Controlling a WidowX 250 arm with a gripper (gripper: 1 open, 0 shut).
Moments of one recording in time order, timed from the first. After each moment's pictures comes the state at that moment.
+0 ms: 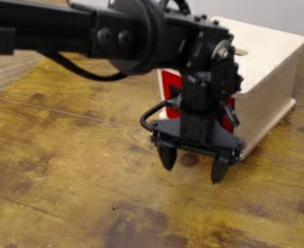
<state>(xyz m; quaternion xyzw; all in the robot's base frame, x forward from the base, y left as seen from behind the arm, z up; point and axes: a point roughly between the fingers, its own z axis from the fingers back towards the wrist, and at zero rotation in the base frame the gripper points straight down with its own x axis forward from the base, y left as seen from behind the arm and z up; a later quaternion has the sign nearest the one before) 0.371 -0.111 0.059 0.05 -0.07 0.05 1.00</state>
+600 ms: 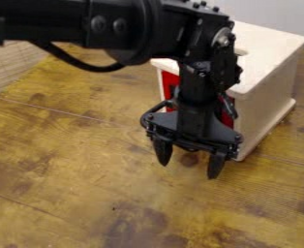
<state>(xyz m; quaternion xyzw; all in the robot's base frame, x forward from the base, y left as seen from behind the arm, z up) 0.366 -0.107 0.066 0.06 -0.06 0.05 1.00</state>
